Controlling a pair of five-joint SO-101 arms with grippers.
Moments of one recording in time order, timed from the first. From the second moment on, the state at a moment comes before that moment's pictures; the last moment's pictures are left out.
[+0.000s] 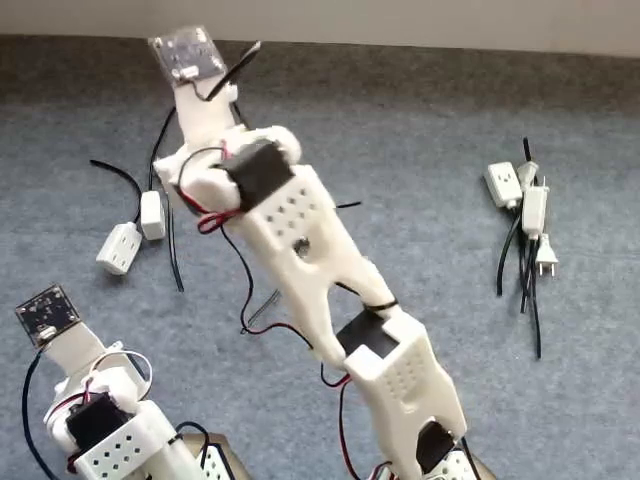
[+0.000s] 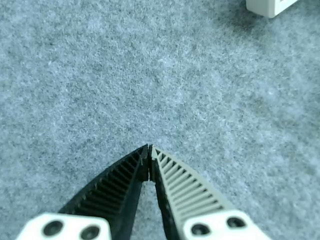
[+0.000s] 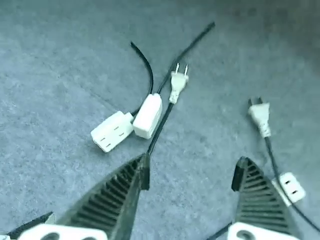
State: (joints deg) left arm -44.8 -103.6 96.1 76.4 3.5; right arm -46.8 29.9 -73.7 95.2 -8.1
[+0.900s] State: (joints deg) left arm -43.7 -103.6 96.1 76.4 3.8; right arm -5.2 -4.0 -44.8 98.9 7.8
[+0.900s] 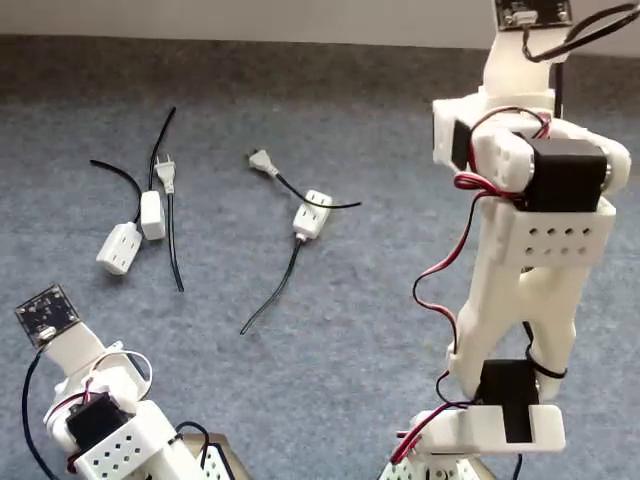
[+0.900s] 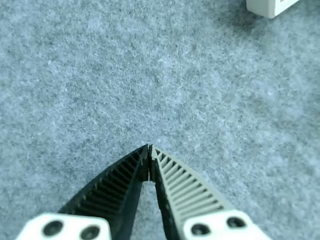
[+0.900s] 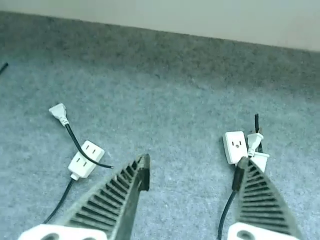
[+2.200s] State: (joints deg) left arm -9.1 -85.1 72.2 46.5 -3.8; right arm 4.2 -4.0 -43.1 92.5 8.3
